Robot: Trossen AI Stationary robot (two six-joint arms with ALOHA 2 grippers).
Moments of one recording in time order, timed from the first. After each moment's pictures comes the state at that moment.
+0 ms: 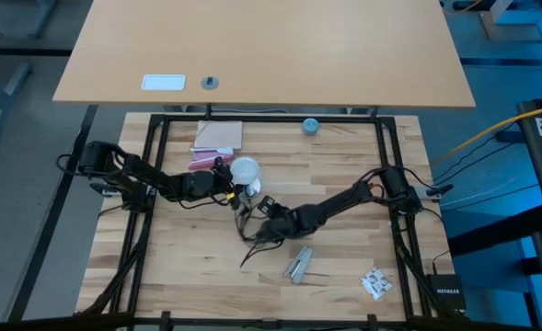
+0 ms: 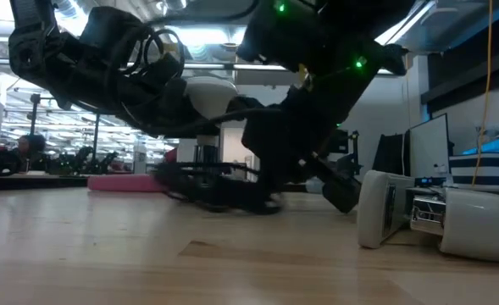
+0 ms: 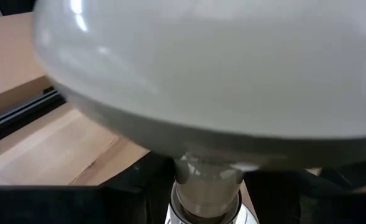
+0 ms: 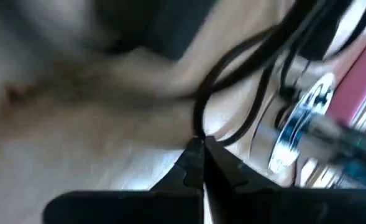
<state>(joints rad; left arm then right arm) 0.02 1.57 0.36 0.95 -0.42 -0.12 0.25 2.12 1.30 -0.35 0.62 -0.86</state>
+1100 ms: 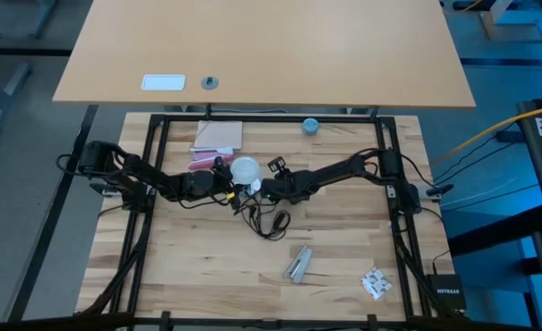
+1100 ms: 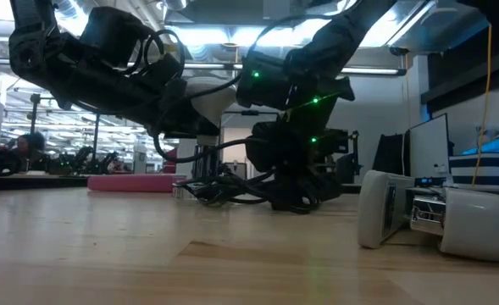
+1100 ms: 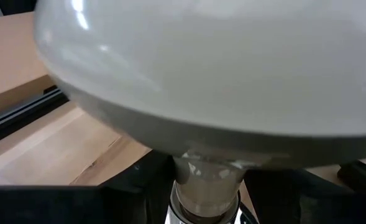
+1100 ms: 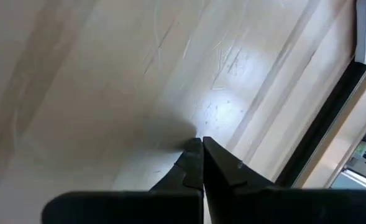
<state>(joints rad) 0.02 1.57 0.36 0.95 -0.42 -0.12 -0.03 2.11 1.29 -0.42 0.67 -0.73</state>
